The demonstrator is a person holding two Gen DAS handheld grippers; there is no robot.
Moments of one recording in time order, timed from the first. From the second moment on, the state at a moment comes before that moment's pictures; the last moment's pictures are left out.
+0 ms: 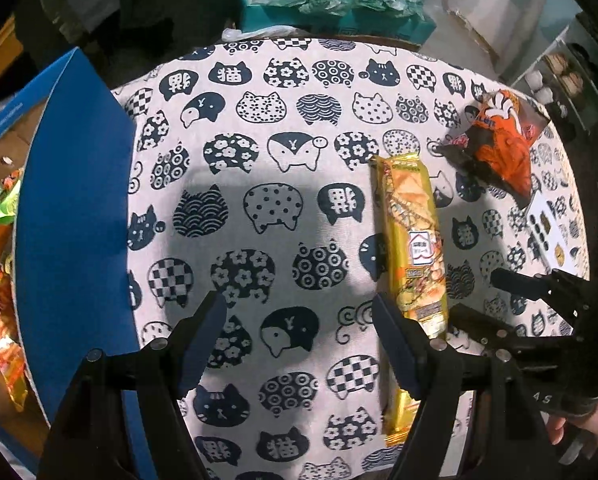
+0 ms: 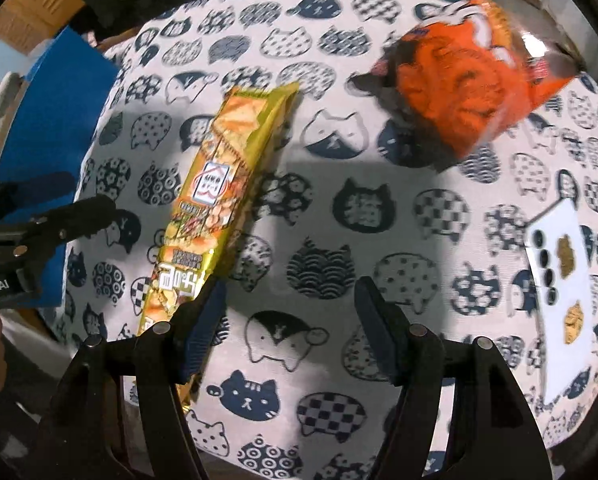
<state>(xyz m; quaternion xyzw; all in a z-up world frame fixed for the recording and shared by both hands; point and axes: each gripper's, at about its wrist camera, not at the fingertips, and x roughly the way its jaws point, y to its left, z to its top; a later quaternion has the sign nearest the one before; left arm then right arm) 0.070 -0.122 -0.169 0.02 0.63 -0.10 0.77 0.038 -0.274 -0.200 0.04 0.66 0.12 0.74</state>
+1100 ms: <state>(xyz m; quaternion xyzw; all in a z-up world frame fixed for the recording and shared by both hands) 0.065 -0.208 -0.219 0.05 0.64 -0.15 0.75 0.039 -0.373 -0.175 0.10 0.64 0.02 0.76</state>
